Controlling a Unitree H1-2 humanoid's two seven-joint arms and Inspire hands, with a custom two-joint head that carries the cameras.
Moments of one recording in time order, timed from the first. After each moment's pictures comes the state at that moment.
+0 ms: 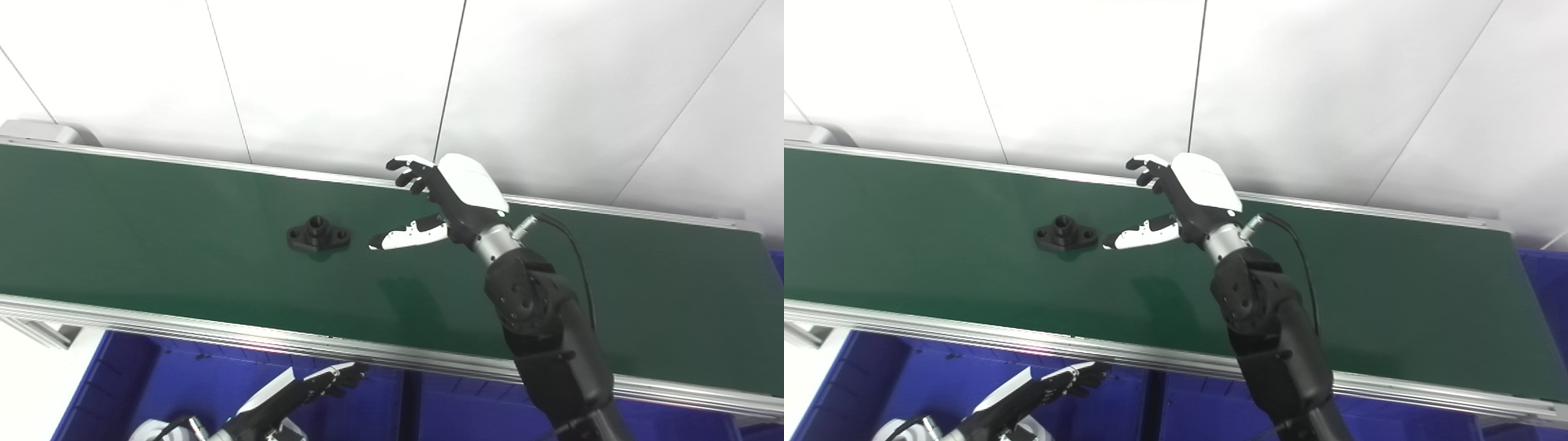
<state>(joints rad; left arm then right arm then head) 0.27 0.35 -0.38 0.16 0.10 -0.43 -0.31 -0.42 -0.06 0.41 -0.06 -0.84 0.30 0.38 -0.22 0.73</state>
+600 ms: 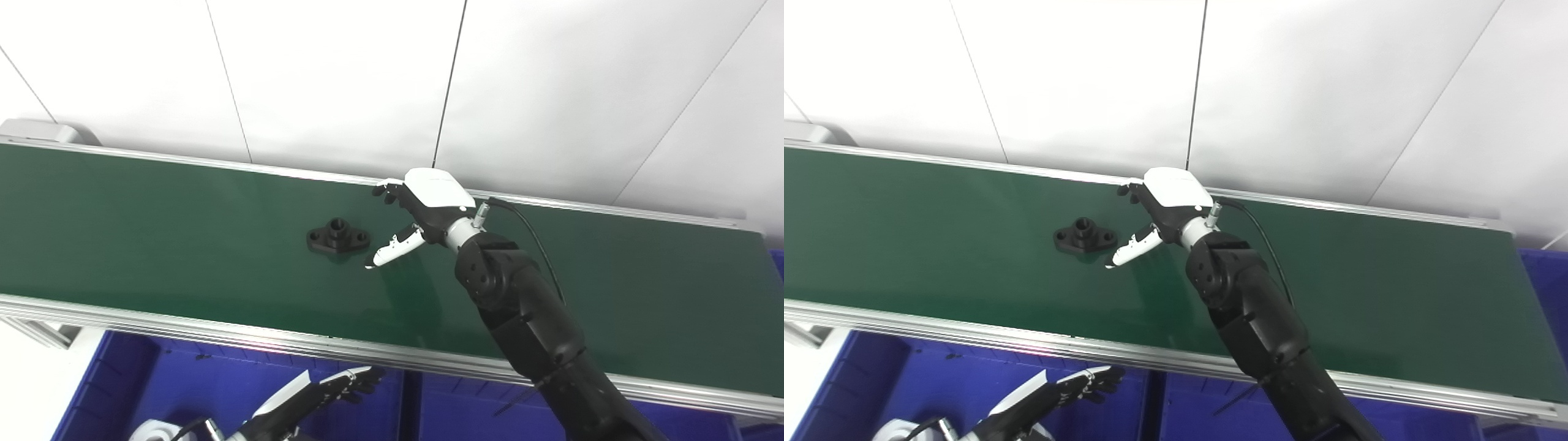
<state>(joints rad) 0.27 0.31 -0.39 0.15 0.14 -0.43 -0.31 -0.56 -0.08 0.56 0.20 -0.92 0.29 0.38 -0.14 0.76</state>
